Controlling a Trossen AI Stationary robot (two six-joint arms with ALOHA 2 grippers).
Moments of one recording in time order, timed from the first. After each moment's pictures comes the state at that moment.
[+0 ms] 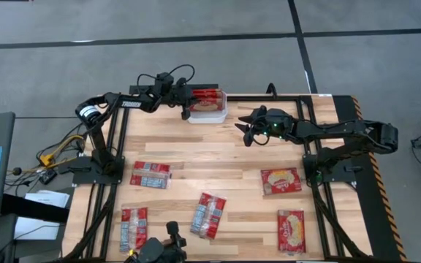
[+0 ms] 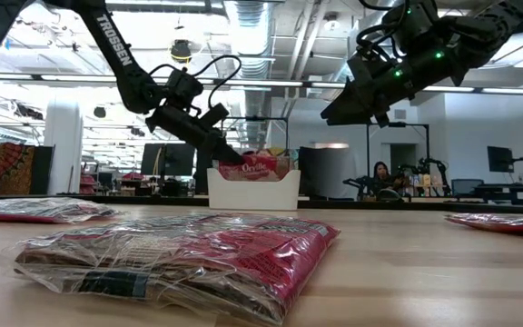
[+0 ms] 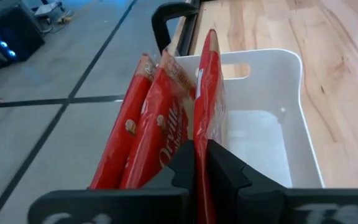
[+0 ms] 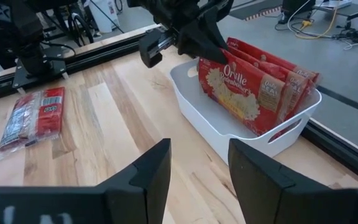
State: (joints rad) left arm 0.83 1.84 0.95 0.53 0.46 0.44; right arm -0.35 1.24 0.55 0.37 0.10 0.18
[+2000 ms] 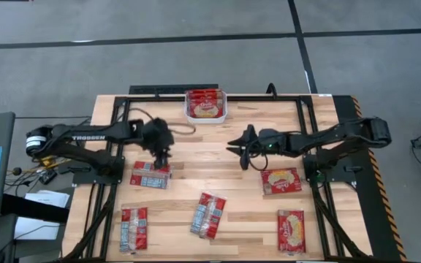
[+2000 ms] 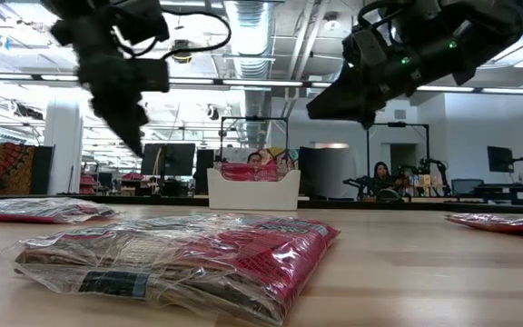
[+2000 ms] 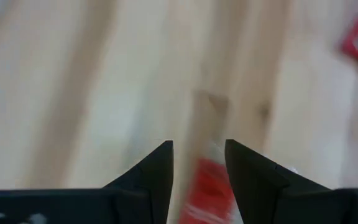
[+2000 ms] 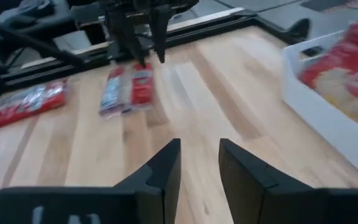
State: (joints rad) left arm 0.25 1.15 0.70 -0.51 0.09 -0.07; right arm -0.08 1.37 0.55 0.50 0.10 0.23
